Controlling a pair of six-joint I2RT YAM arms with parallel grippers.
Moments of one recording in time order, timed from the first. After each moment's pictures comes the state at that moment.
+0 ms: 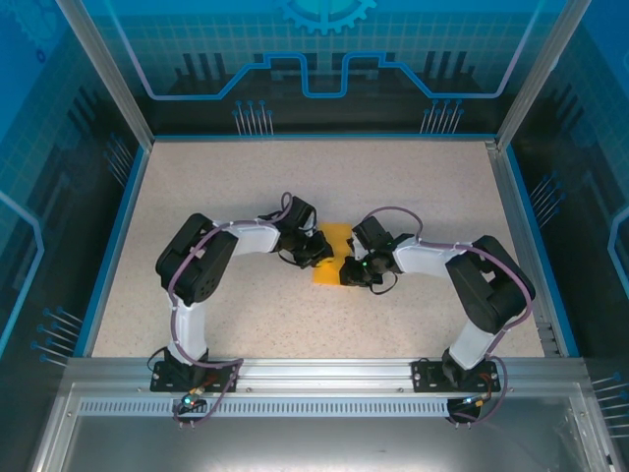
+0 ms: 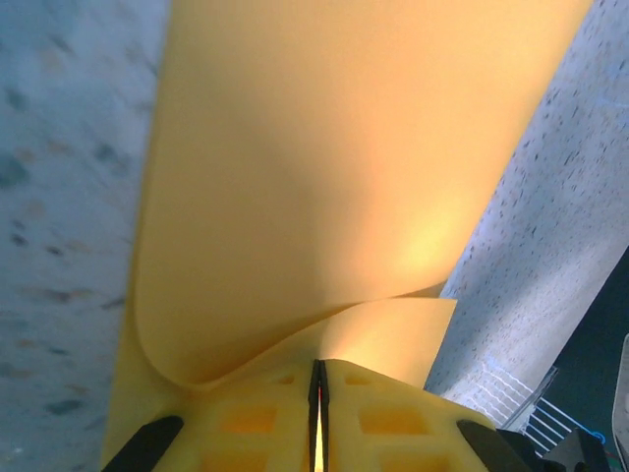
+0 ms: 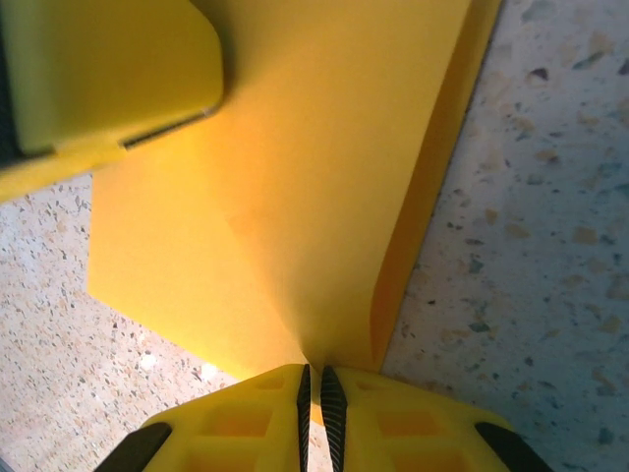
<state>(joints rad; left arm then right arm) -0.52 1.98 1.12 -0.19 0.54 -1.00 0.58 1.71 0.84 -0.35 -0.36 0.59</state>
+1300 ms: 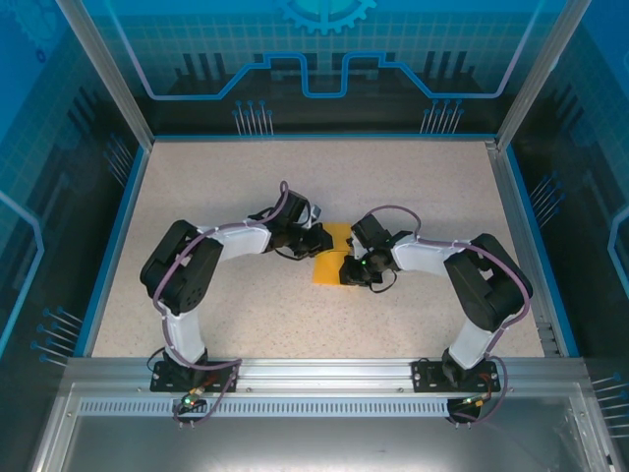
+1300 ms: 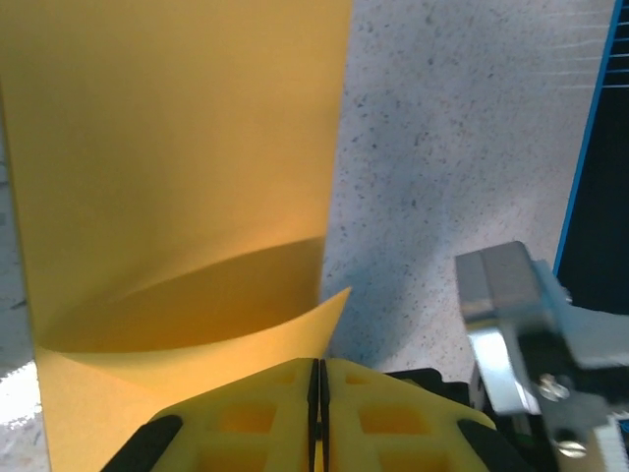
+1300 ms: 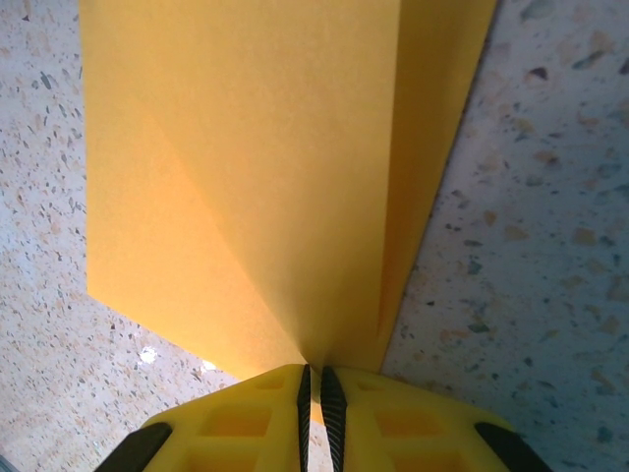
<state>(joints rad) -0.51 1.88 1.07 -0.10 0.56 -0.85 0.58 1.72 0.87 -0.39 -0.36 0.59</state>
